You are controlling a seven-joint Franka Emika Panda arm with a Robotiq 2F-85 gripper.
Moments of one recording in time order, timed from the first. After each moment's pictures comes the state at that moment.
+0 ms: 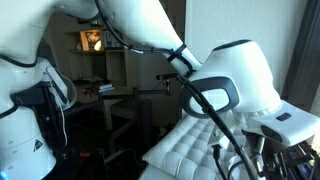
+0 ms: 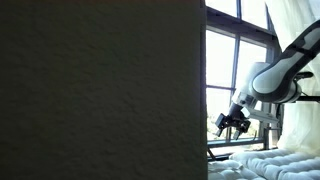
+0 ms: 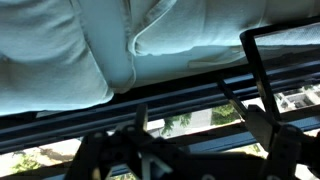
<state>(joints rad) 0.01 0.61 -0.23 -1.84 0.22 2.91 0.31</state>
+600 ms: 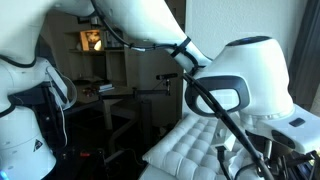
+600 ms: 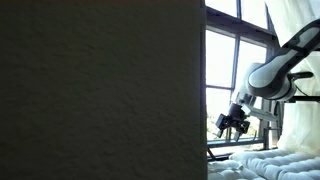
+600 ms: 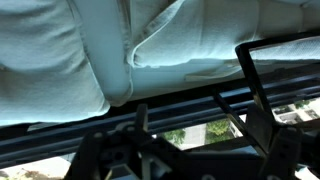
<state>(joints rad) -0.11 0.61 -0.11 -1.79 0.22 2.79 0.24</state>
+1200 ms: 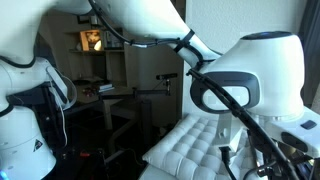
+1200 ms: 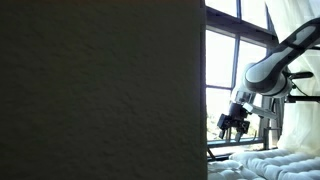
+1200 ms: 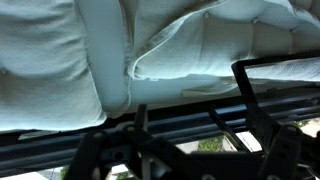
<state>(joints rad) -0.18 0.61 -0.05 -1.74 0.23 2.66 0.15</state>
